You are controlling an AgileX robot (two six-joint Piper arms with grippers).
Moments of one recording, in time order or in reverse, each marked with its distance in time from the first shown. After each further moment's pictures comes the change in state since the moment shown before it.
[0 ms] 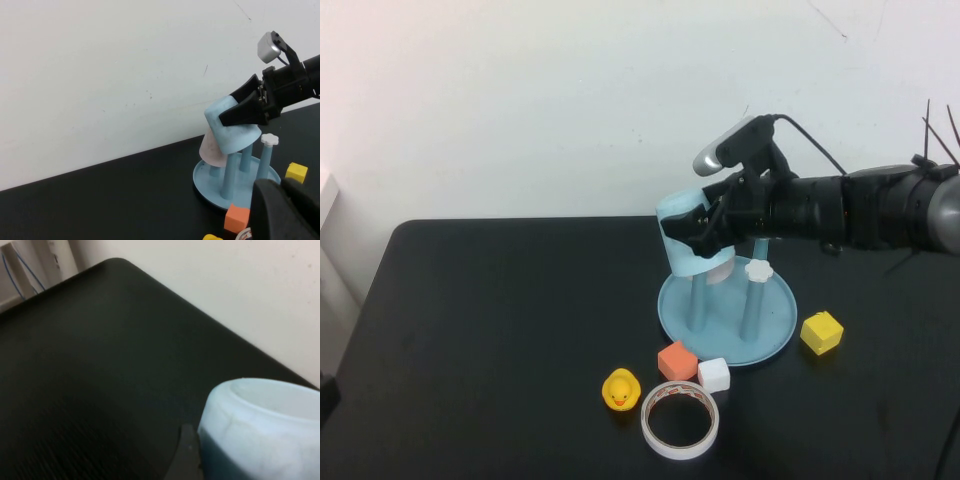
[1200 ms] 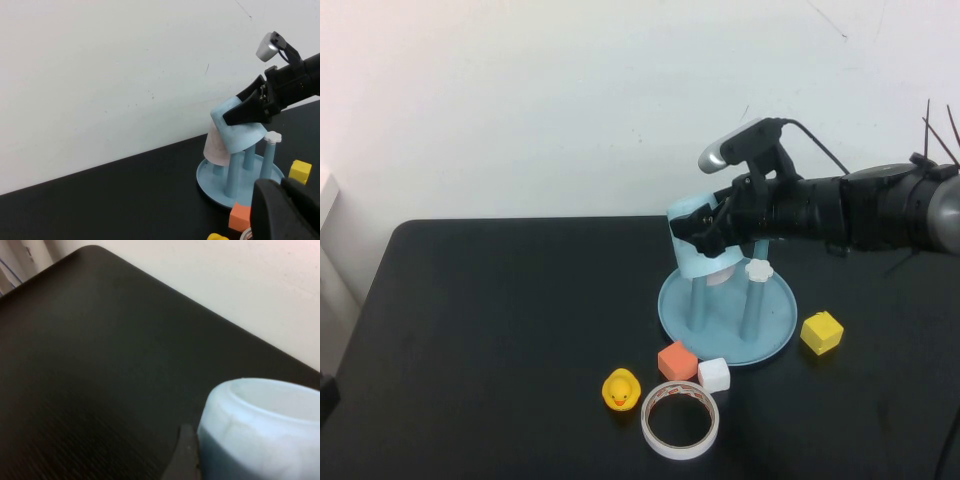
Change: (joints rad) right arm 0.000 0.000 0.000 -0.073 -0.066 0.140; left arm 0.000 0.000 0.000 0.000 0.002 0.022
